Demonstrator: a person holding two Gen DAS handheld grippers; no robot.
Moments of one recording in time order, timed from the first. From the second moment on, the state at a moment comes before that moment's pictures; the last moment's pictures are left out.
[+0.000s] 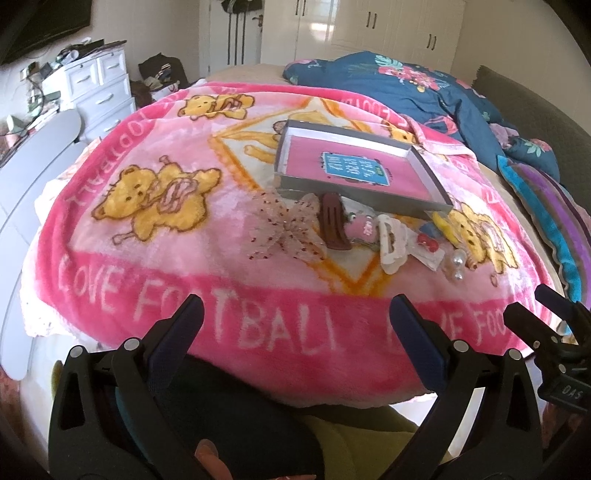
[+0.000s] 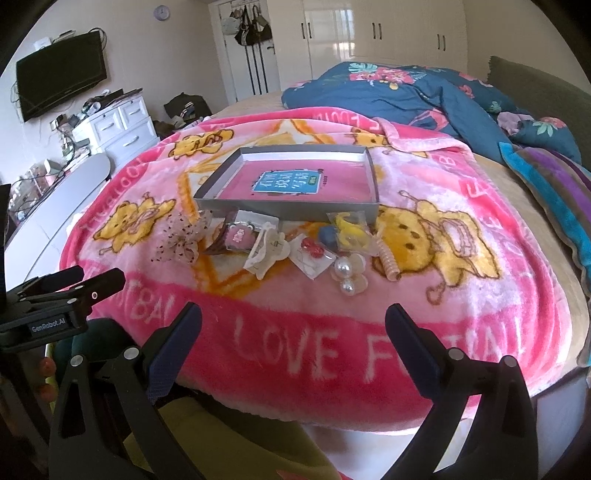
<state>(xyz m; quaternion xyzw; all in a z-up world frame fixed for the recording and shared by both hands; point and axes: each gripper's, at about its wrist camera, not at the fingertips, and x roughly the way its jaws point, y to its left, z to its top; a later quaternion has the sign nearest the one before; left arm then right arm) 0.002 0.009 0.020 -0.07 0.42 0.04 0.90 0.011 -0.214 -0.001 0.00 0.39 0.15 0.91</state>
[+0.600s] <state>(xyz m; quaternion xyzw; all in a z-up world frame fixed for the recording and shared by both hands) 0.045 0.053 -0.006 -0.10 0.43 0.08 0.89 0.072 -0.220 -0.014 0.01 0.40 0.14 0.91</state>
